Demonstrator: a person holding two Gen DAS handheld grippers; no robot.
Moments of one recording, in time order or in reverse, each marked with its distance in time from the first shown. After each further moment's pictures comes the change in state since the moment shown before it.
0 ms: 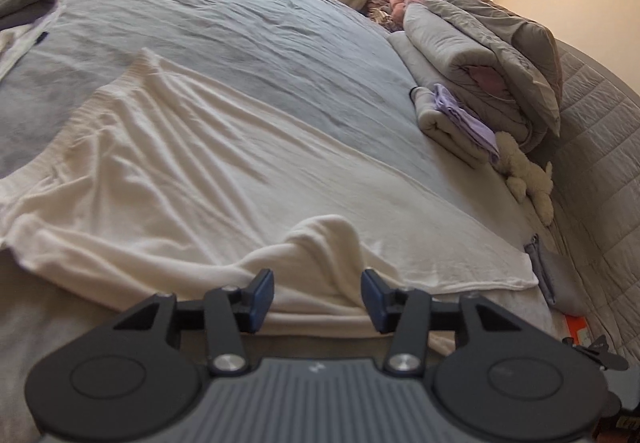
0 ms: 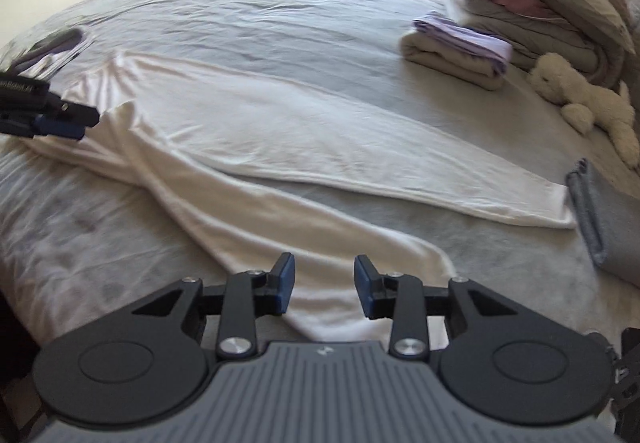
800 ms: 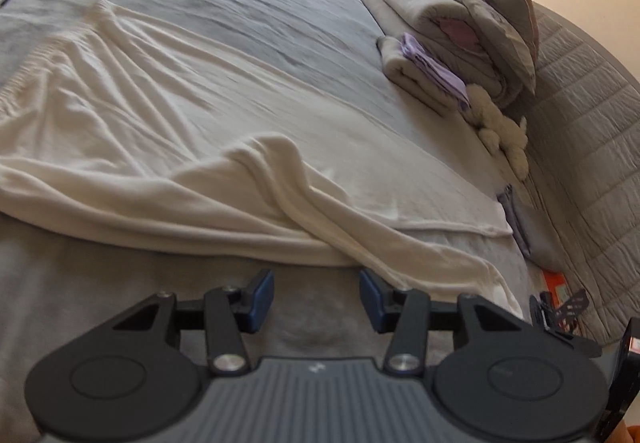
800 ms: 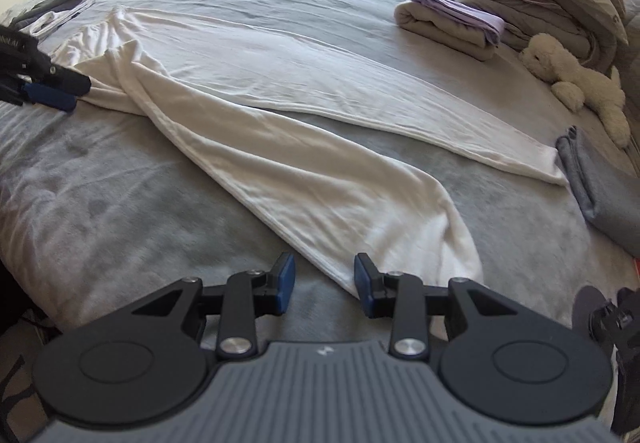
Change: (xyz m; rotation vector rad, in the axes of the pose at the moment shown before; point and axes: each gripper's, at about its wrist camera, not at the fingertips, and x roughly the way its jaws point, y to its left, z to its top) left arm 0.024 -0.036 -0.034 0.040 0.142 -0.104; right arm -0.004 -0.004 -0.045 -0.009 0.039 -0.054
